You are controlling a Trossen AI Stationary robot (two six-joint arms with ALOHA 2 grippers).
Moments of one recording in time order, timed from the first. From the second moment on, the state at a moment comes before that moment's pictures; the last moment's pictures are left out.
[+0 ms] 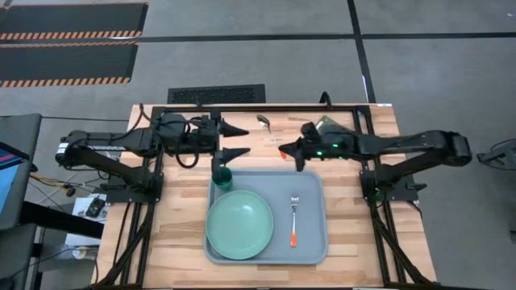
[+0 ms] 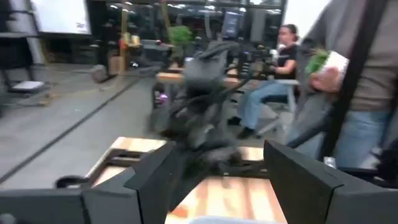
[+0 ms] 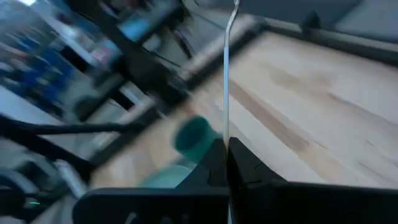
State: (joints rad) left arm -0.01 1.18 1.20 -0.04 -0.09 -0.05; right arm -0.09 1.16 0.83 0.06 0.09 0.63
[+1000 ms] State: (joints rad) left arm 0.21 1.29 0.97 0.47 0.18 -0.32; right arm 0.06 1.16 0.79 0.28 0.10 0.55
